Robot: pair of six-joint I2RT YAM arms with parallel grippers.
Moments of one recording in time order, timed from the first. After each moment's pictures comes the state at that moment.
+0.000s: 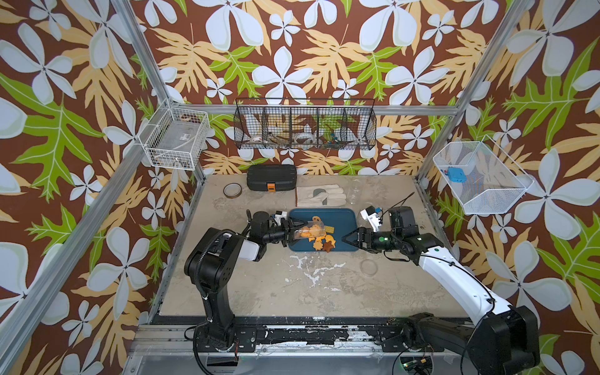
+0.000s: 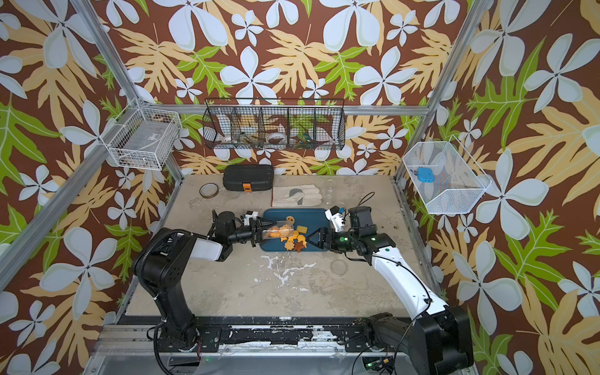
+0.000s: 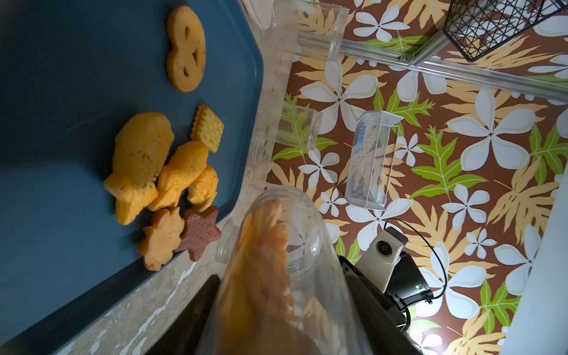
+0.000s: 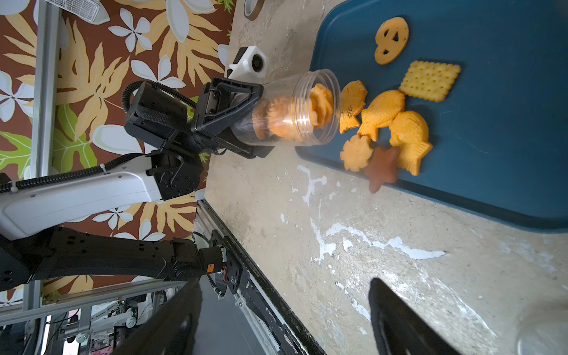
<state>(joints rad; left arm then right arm) -0.32 1.85 0.74 0.84 0.87 -1.50 0.24 1.19 0.86 -0.48 -0.79 0.47</state>
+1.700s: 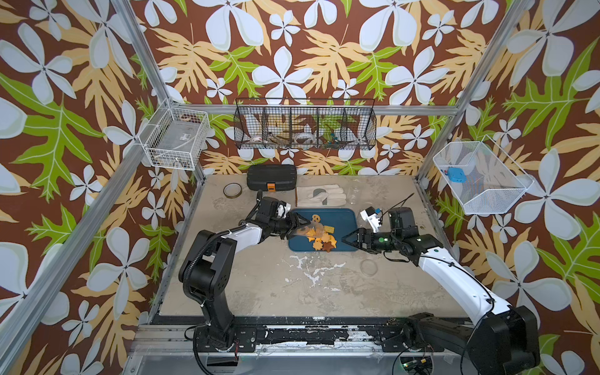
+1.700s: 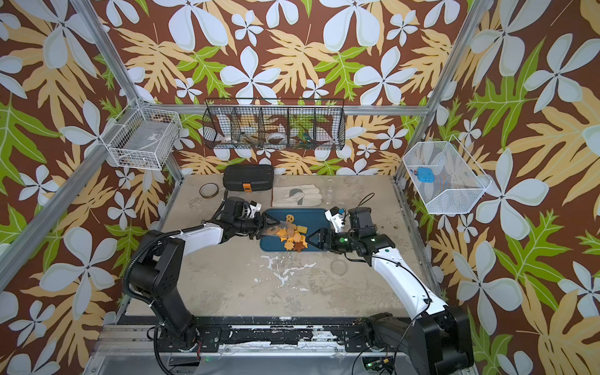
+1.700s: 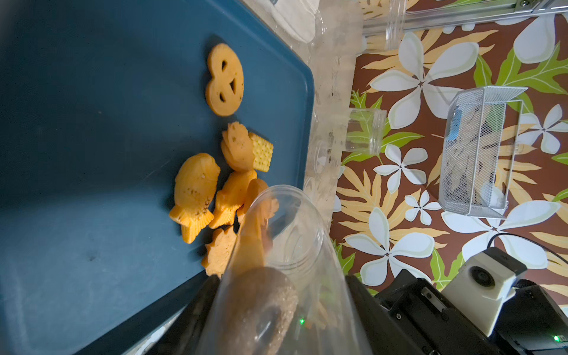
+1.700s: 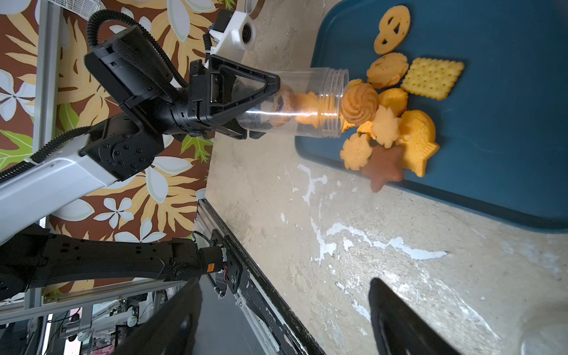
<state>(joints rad) -0.35 1.79 1.00 0.10 0.76 -0.99 0.24 1.19 0.84 -0.46 -0.80 0.48</state>
